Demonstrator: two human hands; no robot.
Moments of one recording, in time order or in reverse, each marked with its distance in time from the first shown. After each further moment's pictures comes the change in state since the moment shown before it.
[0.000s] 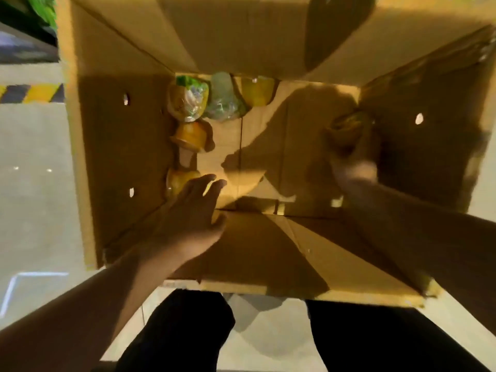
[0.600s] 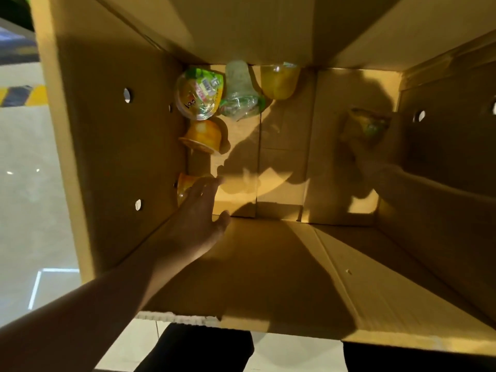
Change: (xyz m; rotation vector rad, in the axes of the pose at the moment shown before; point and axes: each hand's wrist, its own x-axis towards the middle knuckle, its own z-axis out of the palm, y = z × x) left_hand 0.034 -0.047 0.031 -0.239 0.129 -0.113; right_hand 0.042 -0.002 0.039 0.221 0.086 -0.015
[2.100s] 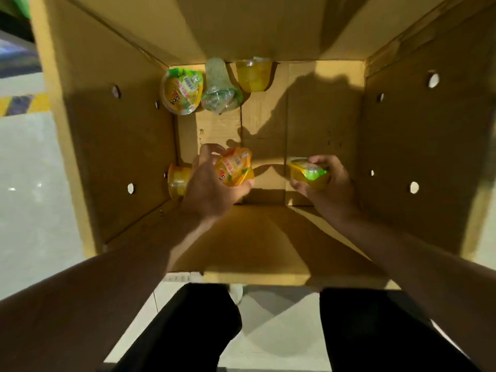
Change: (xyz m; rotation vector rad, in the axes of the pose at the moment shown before) left_hand 0.001 0.063 0.009 -0.277 0.230 -0.014; right_hand -0.116 0.030 -0.028 0.128 -0.253 -0.037
